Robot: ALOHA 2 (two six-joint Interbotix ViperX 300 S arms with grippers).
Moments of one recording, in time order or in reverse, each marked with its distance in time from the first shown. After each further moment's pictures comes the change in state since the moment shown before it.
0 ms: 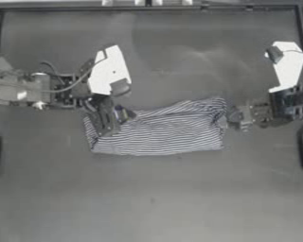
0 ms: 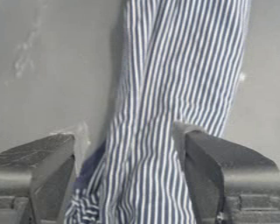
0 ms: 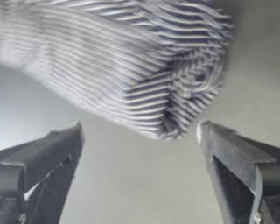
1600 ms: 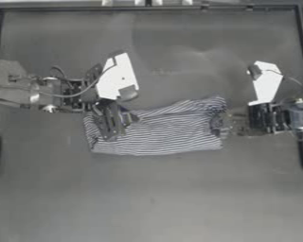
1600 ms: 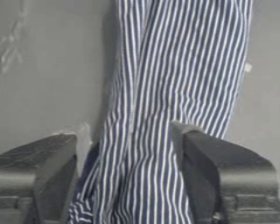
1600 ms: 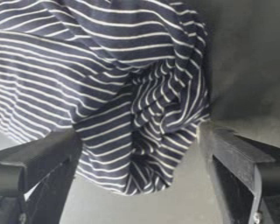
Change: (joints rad) left arm -0.017 0.061 -0.006 0.002 -0.018 0.003; right arm -0.031 0.305 0.091 -0.209 -0.385 0.314
